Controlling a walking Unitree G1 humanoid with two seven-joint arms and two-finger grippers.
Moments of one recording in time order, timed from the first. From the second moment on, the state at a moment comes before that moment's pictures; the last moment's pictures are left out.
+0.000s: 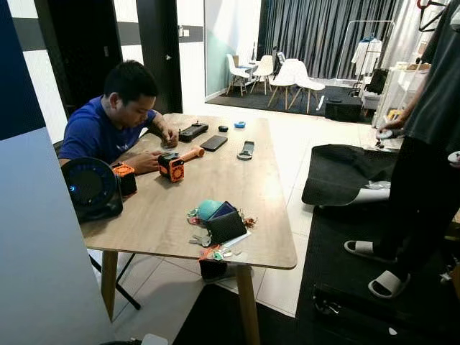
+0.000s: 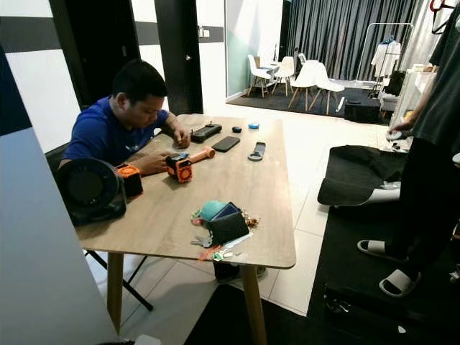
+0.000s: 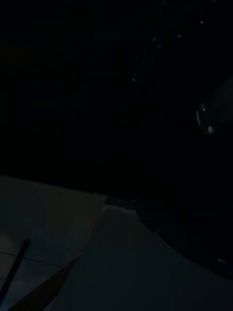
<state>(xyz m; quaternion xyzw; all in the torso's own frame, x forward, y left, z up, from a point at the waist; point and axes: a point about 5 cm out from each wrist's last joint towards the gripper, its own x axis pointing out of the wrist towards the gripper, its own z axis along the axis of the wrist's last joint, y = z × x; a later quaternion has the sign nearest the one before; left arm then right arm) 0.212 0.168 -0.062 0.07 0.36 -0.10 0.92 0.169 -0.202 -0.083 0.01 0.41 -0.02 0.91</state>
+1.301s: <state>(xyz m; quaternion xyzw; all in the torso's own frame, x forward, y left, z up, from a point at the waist) 0.283 0.137 0.114 0.01 -0.07 -0.28 0.96 0.344 -0.187 0.113 -0.03 -0.05 0.07 1.00</state>
